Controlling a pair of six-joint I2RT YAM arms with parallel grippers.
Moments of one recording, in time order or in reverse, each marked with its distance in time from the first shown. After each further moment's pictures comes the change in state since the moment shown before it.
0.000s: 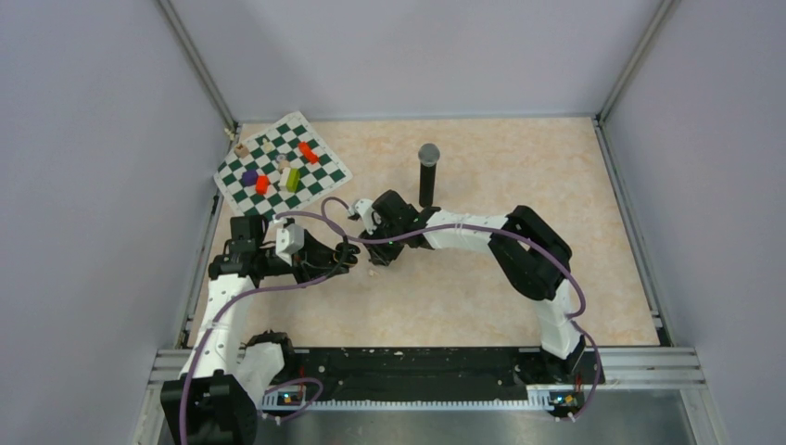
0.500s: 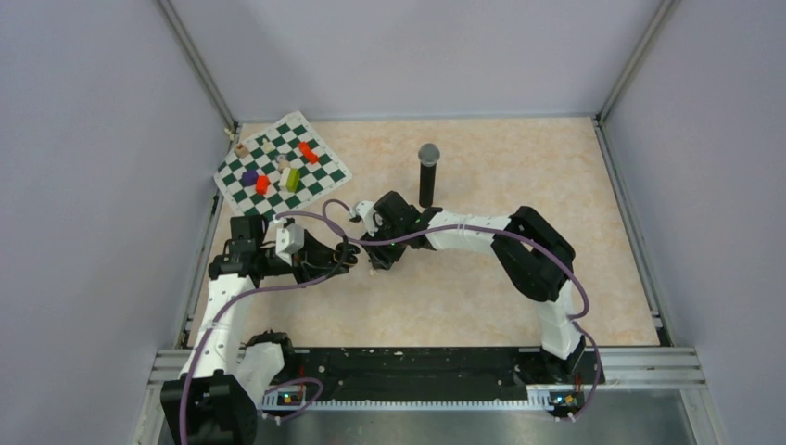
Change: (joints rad) left arm 0.000 0.000 0.000 0.000 0.000 -0.002; right arm 0.000 -0.021 -0.019 -0.014 -0.012 -0.016
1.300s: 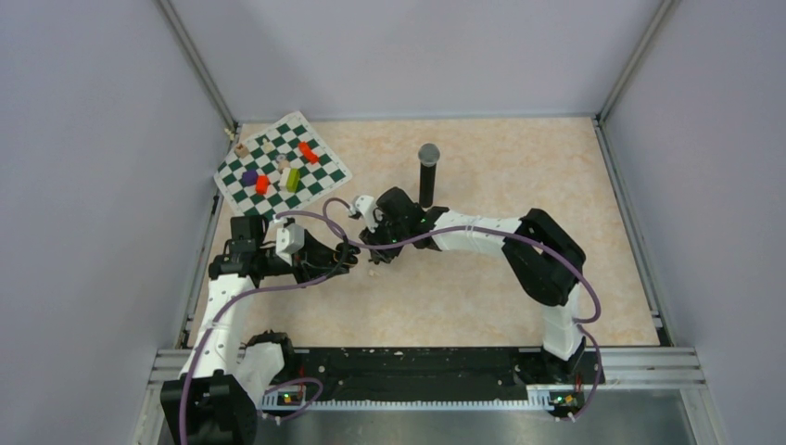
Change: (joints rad) left arm -0.002 0.000 0.000 0.000 0.000 -0.006; right arm 0.000 -0.066 -0.035 0.077 0.019 -0.058
